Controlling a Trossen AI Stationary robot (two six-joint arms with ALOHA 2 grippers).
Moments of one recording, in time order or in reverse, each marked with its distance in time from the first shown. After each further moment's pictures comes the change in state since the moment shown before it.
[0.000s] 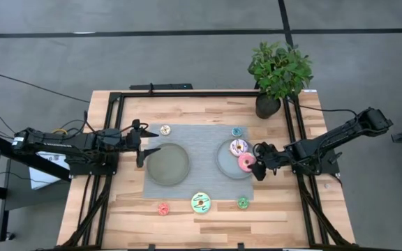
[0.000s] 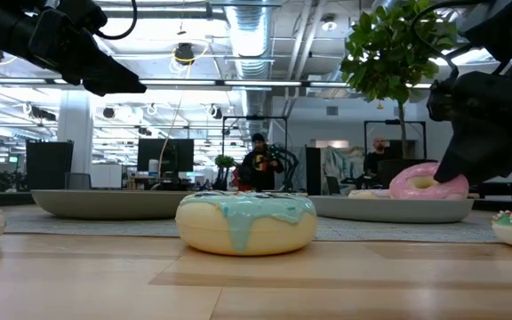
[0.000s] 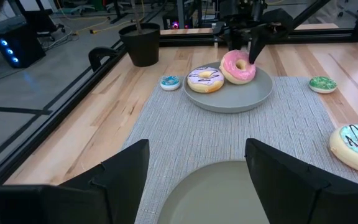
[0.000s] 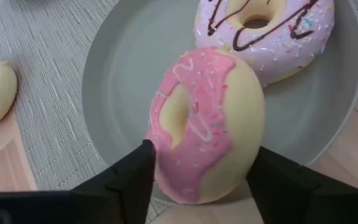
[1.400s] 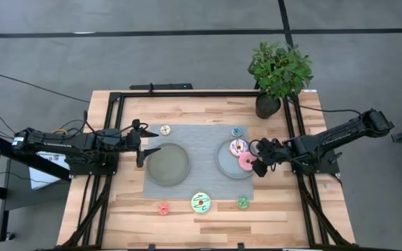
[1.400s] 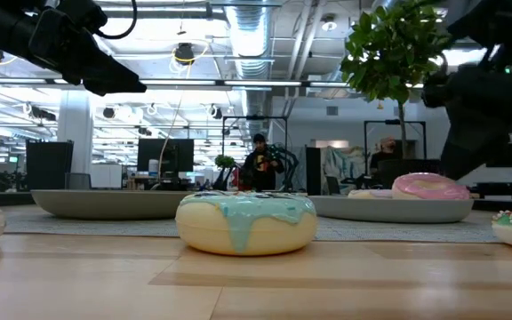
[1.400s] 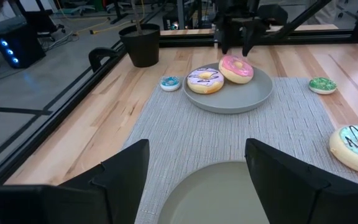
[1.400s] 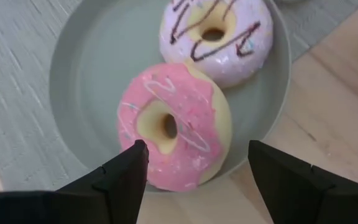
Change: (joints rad) left arm 0.000 0.001 0.000 0.003 0.000 -0.001; right arm -0.061 0.000 0.167 -0.330 -0.003 -0.071
